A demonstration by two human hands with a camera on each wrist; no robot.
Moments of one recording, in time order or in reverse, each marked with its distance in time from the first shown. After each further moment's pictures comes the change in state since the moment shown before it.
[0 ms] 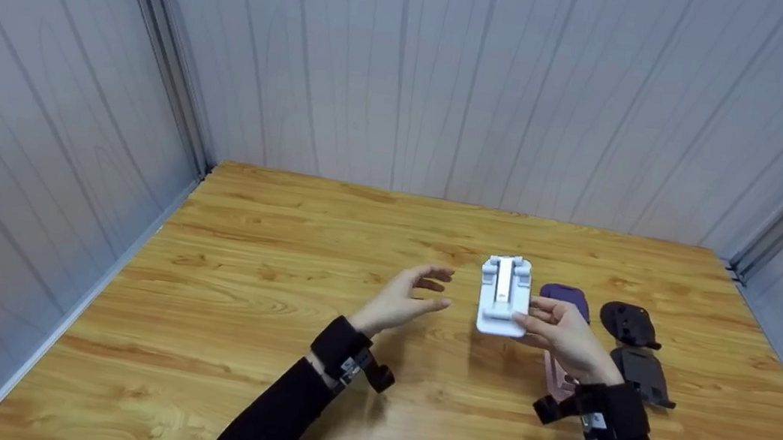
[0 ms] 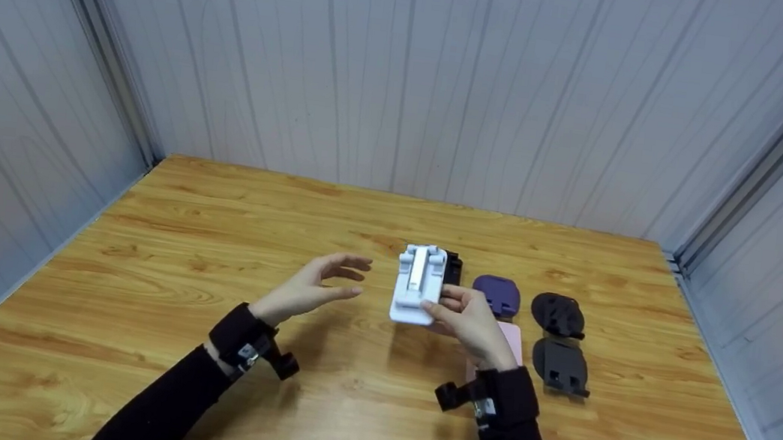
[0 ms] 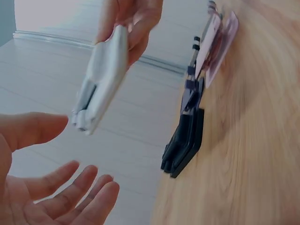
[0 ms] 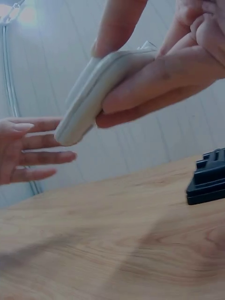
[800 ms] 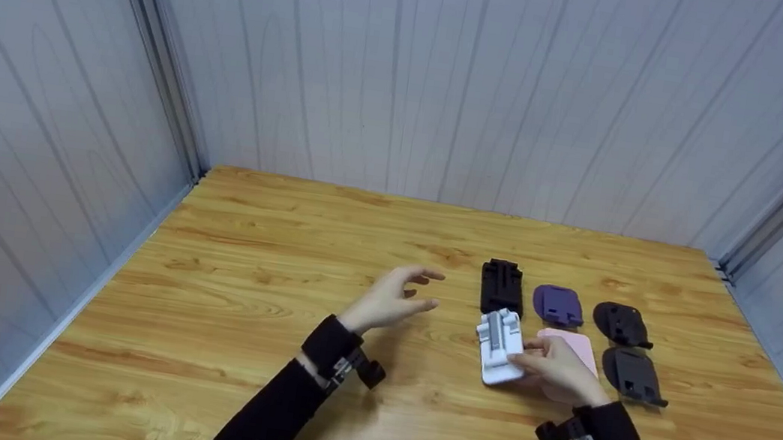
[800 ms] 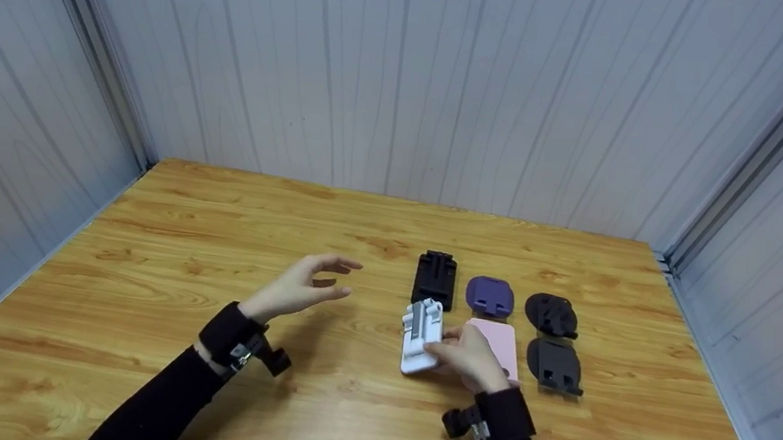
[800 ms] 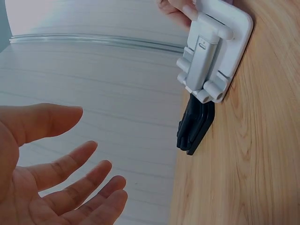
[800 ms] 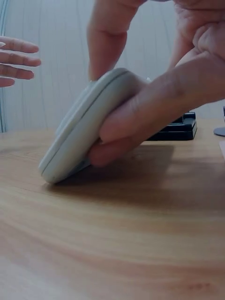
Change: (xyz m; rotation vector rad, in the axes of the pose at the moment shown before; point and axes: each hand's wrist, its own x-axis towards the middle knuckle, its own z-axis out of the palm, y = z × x) left_hand -0.004 0.009 -0.009 0.141 0.004 -0.044; right_hand -0.015 0.036 -0.006 -0.219 -0.037 0.114
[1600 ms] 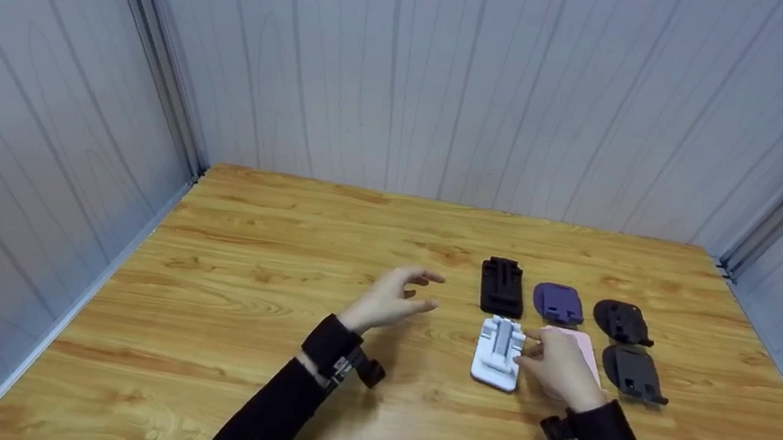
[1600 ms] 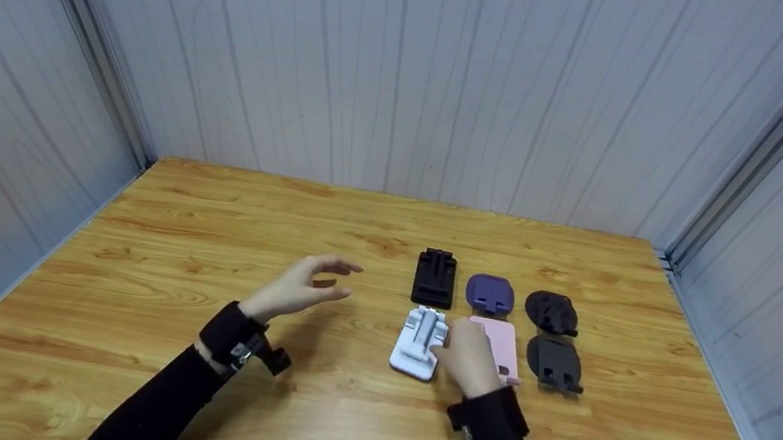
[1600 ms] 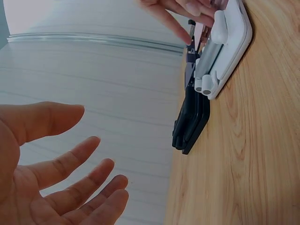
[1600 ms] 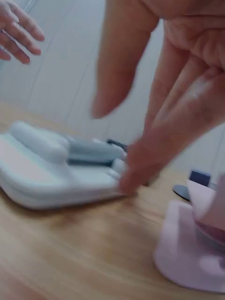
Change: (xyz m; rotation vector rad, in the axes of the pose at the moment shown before) left_hand 0.001 -0.004 0.002 0.019 -0.017 -0.016; right_hand -0.005 -0.017 0.022 -0.741 0.322 -0.102
